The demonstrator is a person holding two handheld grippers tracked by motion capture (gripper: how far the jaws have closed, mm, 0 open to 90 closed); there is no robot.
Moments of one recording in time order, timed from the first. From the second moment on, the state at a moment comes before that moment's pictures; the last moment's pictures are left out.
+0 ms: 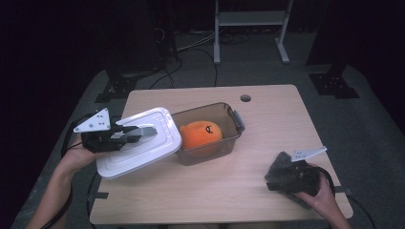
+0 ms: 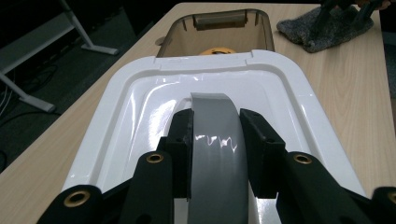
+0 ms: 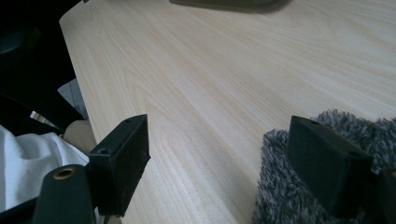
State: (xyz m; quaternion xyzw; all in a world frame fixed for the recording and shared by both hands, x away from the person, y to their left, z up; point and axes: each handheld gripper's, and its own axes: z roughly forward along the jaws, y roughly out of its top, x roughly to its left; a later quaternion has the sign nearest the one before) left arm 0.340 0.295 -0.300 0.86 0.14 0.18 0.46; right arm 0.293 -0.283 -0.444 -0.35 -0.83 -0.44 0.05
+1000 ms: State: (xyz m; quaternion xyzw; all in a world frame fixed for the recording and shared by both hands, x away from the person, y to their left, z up) left arm 0.382 0.220 -0.288 0.87 0.10 0.16 0.45; right arm 0.292 -0.284 -0.444 -0.34 -0.83 -0.44 0.05
